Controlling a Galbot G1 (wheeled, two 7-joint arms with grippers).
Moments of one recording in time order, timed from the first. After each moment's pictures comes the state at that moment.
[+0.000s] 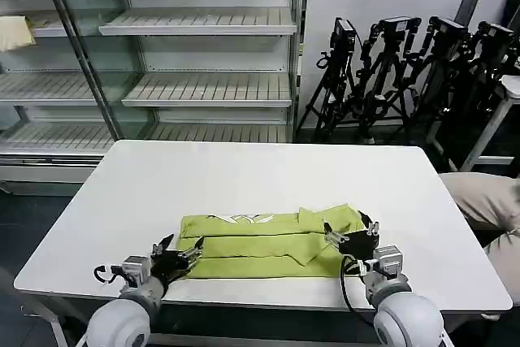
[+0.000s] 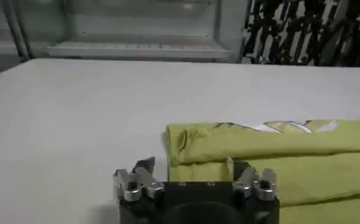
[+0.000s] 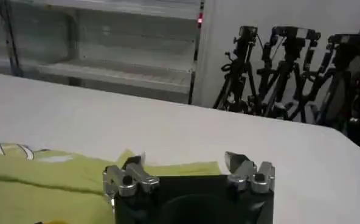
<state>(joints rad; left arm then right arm) 1.30 -1.00 -0.30 -2.06 -0.69 0.52 -0.37 -1.29 1.17 0.38 2.16 0.29 -0.58 0.17</state>
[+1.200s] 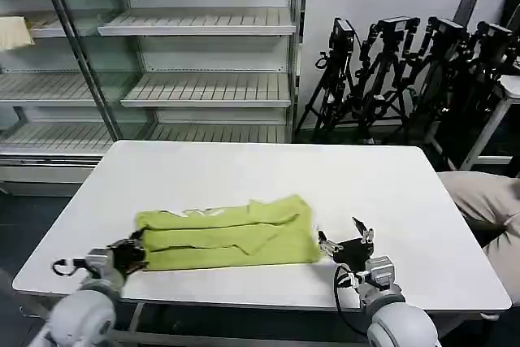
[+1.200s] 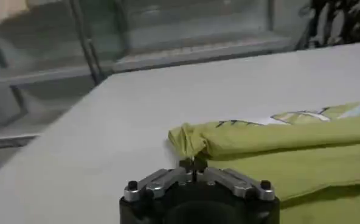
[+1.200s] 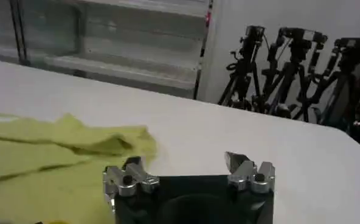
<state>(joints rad) 1.33 -0.81 -0.52 -1.95 -0.66 0.50 -0.33 -1.32 1.19 0.36 2.16 0.22 -0.55 0.15</state>
